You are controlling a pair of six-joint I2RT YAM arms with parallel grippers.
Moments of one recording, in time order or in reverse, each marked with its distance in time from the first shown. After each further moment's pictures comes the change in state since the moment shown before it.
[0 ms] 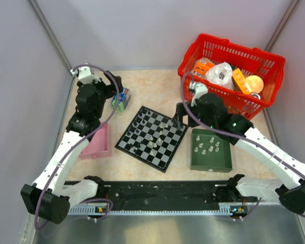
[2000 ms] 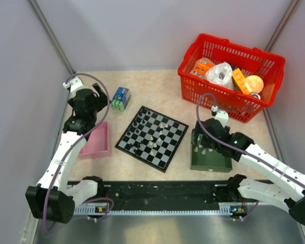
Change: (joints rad) left arm 0.168 0.001 -0.074 -0.322 -0.124 -0.107; right arm 0.128 -0.200 -0.348 -0.246 0.448 0.465
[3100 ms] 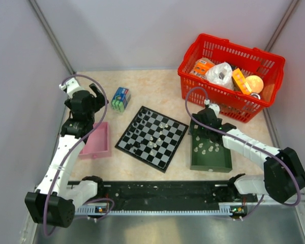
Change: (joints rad) left arm 0.019 -0.049 -0.013 0.010 -0.005 0.005; right arm -0.263 0.351 -0.072 0.438 -0.173 -0.211
